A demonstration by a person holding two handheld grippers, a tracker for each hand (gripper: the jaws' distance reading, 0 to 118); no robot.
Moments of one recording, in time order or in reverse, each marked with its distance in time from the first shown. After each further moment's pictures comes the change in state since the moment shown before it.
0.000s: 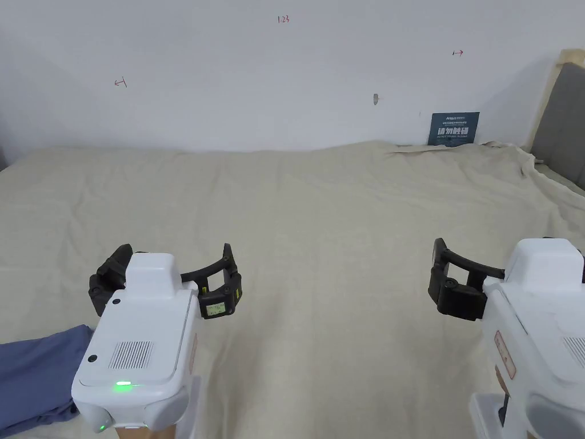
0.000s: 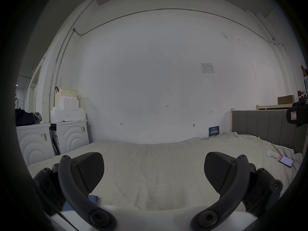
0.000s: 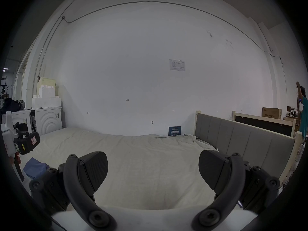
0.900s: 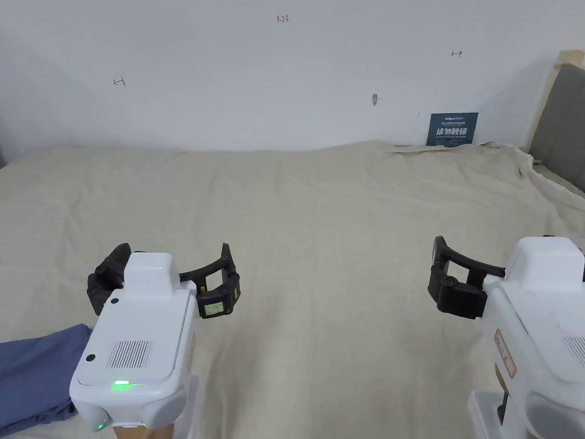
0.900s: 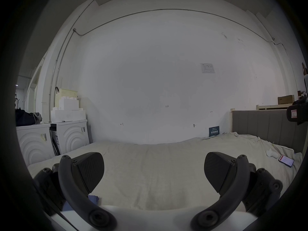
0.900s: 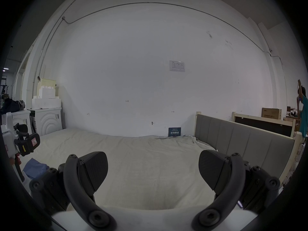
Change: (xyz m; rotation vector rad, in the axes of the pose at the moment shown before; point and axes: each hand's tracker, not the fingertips) left arm -0.001 -0.001 0.000 0.002 -0.001 -0.002; right arm -0.003 0.004 0.004 0.010 -0.002 0.001
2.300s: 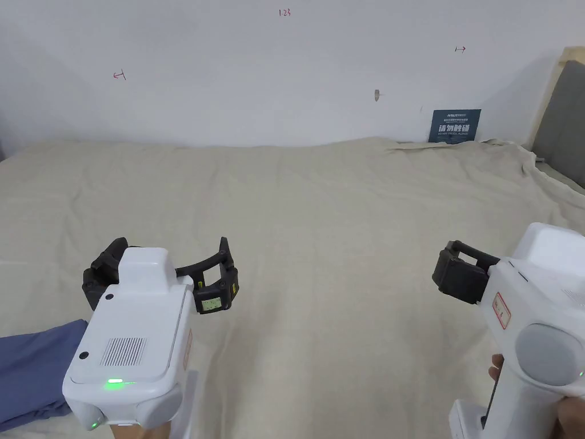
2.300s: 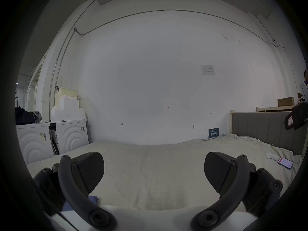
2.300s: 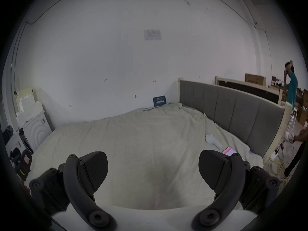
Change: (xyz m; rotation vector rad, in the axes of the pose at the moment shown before) left arm -0.002 0.002 0.000 0.010 -0.001 0.017; right arm 0.006 0.012 -0.023 -0.328 -0.169 -0.217
